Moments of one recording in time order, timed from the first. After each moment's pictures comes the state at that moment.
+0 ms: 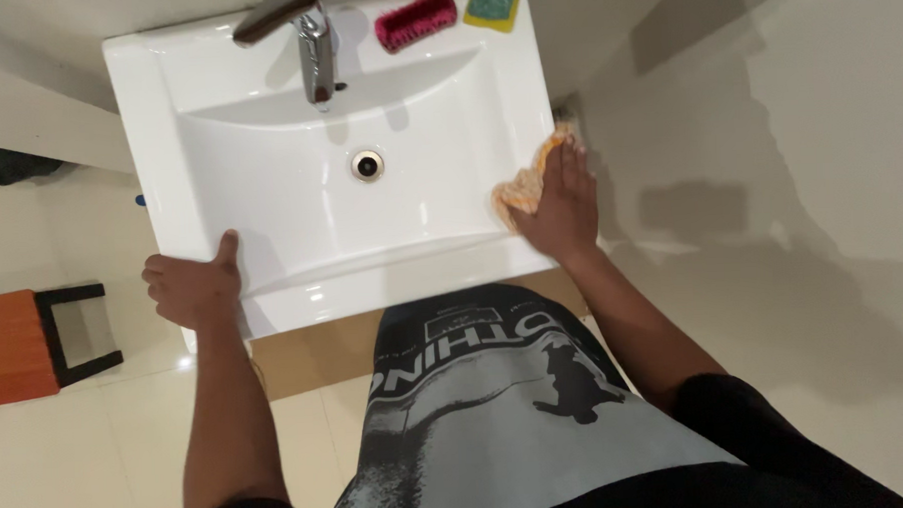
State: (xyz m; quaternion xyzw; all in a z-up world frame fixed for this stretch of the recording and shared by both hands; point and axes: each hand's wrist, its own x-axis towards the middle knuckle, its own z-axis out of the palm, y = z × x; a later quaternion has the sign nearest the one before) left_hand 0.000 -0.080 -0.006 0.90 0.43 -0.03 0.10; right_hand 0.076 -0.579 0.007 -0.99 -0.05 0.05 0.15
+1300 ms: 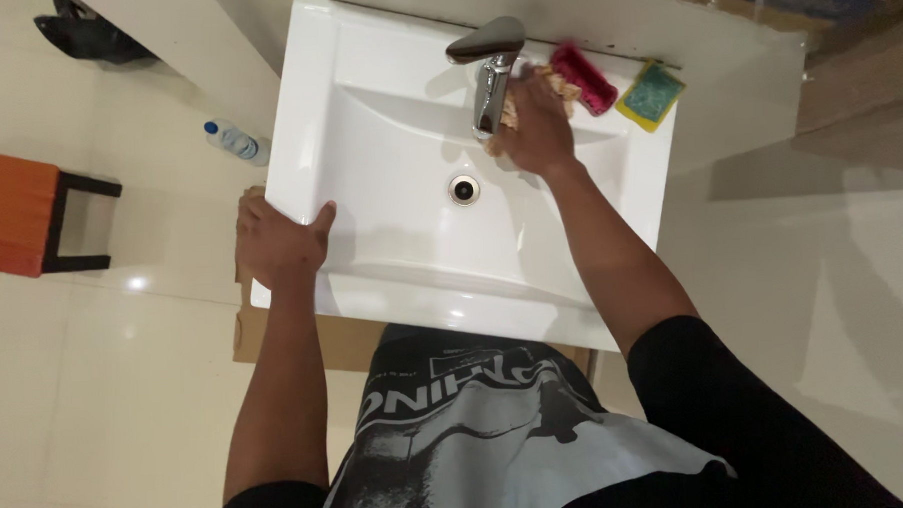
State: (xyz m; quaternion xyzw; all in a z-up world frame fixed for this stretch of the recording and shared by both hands) left_hand 0.002 -0.077 0.017 0.90 0.43 0.04 0.12; right_hand 0.279 -0.361 -0.006 -0.93 -0.30 0.08 0.19
